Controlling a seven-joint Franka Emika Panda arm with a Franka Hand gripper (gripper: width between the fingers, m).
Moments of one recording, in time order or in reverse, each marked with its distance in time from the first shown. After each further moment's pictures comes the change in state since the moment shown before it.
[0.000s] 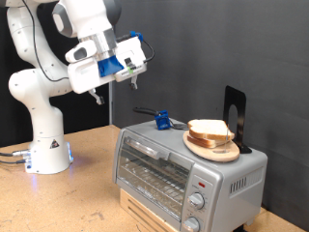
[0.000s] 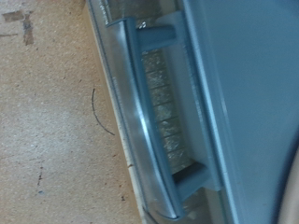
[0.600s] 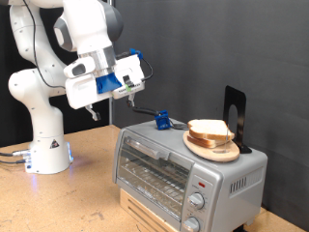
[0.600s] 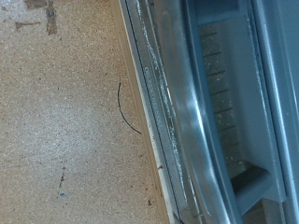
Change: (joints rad) arm -0.014 0.064 0.001 -0.037 -0.032 0.081 -0.012
